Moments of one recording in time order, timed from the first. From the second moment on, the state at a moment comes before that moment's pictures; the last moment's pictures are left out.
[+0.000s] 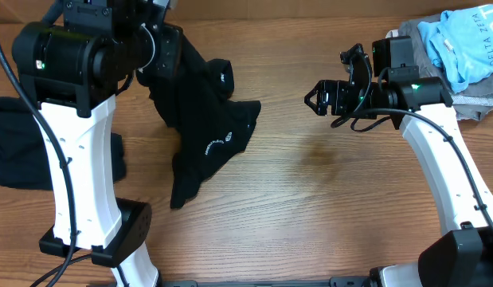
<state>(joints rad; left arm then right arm) -0.23 1.94 2.82 -1.69 0.05 0.08 0.11 1.61 1.43 -0.88 -0.48 0.17</state>
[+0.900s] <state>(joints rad) -0.23 1.94 2.70 -1.69 0.15 0.04 0.17 1.64 1.43 -0.88 -0.53 0.17</state>
